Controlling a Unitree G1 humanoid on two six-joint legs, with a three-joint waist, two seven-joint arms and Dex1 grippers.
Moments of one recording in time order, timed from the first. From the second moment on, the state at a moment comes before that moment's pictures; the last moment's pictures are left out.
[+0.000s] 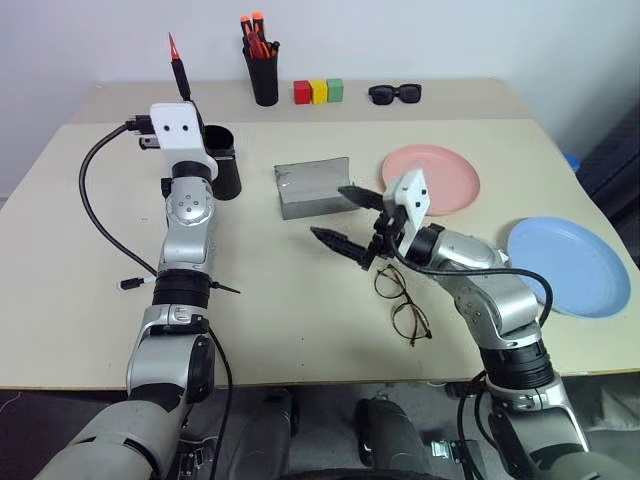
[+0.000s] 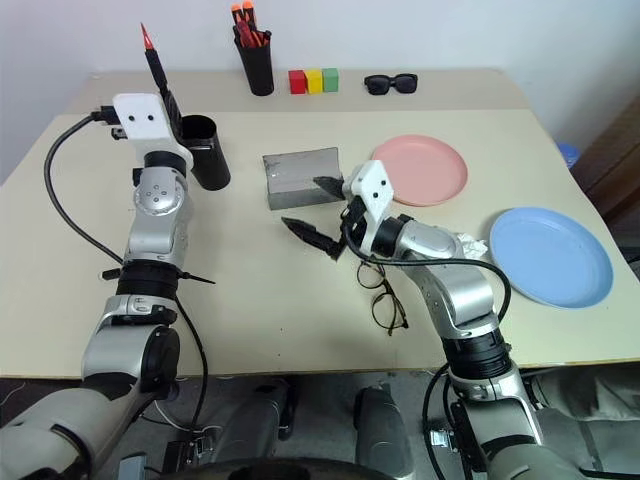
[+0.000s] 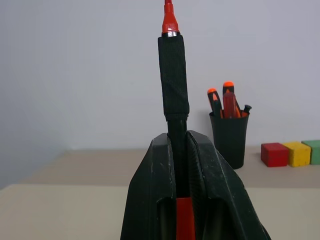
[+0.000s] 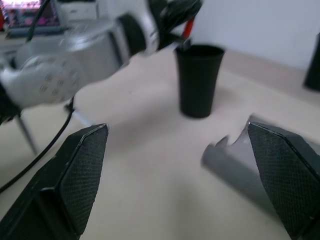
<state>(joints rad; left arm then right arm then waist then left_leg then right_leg) -0.84 0.24 0.17 0.55 0.01 -0.15 0.16 -0.49 -0.33 0.10 -0.24 0.40 0.47 0.69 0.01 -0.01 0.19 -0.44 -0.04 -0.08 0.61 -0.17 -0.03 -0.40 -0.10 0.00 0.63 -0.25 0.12</state>
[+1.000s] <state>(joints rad) -0.83 0.23 0.17 0.57 0.03 -0.14 0.23 -0.49 -0.31 0.10 -0.24 0.40 0.45 0.69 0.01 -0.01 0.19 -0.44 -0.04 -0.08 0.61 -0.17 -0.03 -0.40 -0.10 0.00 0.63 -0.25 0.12</state>
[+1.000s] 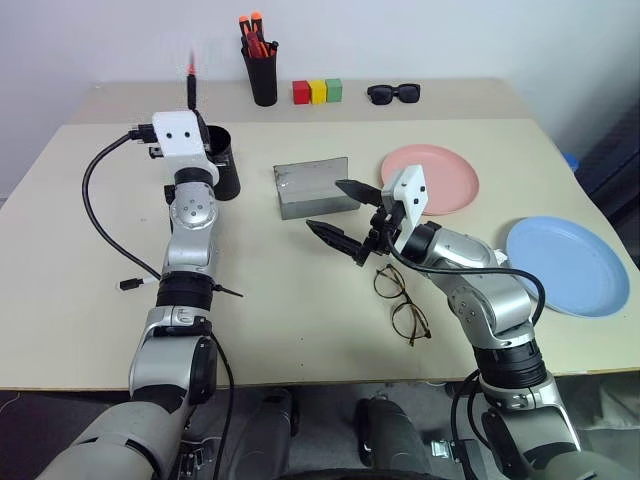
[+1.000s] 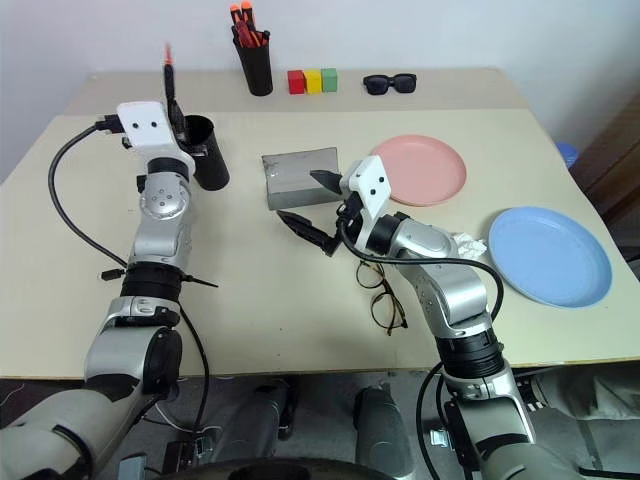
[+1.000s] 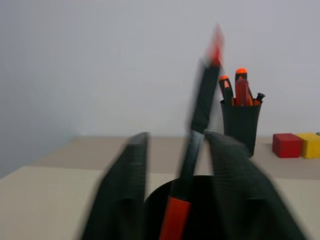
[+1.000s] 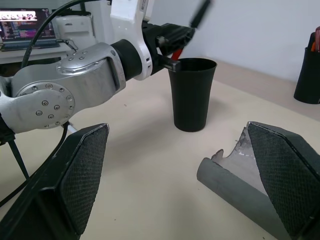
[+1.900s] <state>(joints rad) -0.42 0.28 0.41 -0.21 -0.16 0.66 0.28 -0.49 -0.38 0.10 -0.19 0.39 0.43 0.76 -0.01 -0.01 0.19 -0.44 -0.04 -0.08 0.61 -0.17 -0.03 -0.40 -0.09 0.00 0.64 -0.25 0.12</state>
